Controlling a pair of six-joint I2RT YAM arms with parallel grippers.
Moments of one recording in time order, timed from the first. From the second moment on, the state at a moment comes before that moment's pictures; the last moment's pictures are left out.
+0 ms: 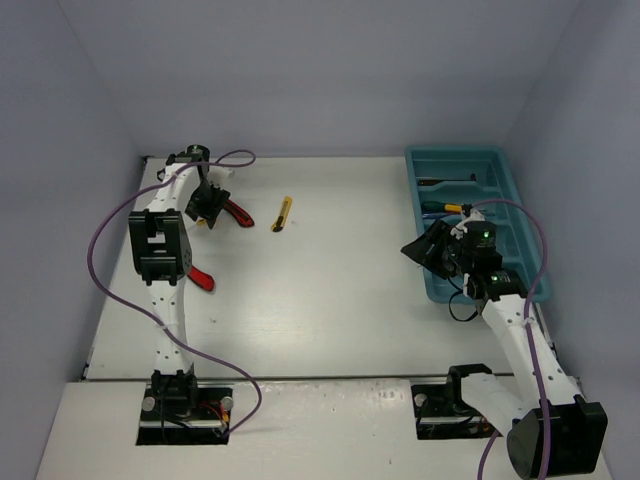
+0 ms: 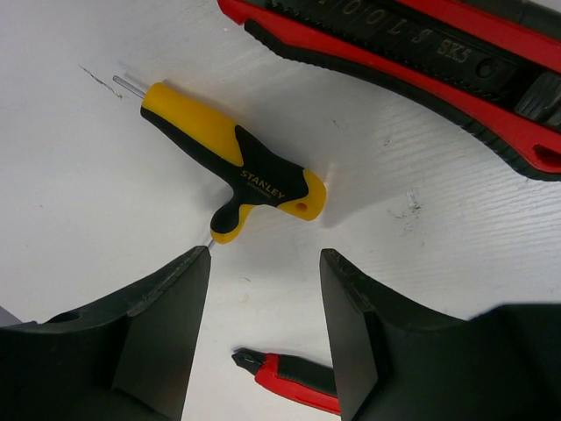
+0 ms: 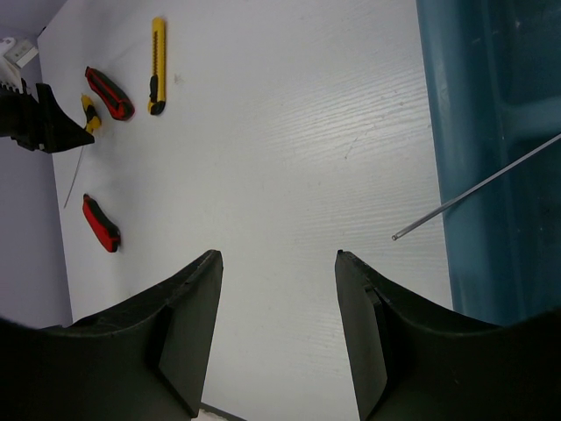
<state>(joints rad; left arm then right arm) 0.01 2.35 2.09 -1.06 0.01 0.42 0.09 0.95 0.72 -0.39 -0.30 0.66</state>
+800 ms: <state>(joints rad) -0.01 2.36 2.09 -1.02 0.04 0.44 0.09 0.90 0.69 -0.41 -0.30 0.70</state>
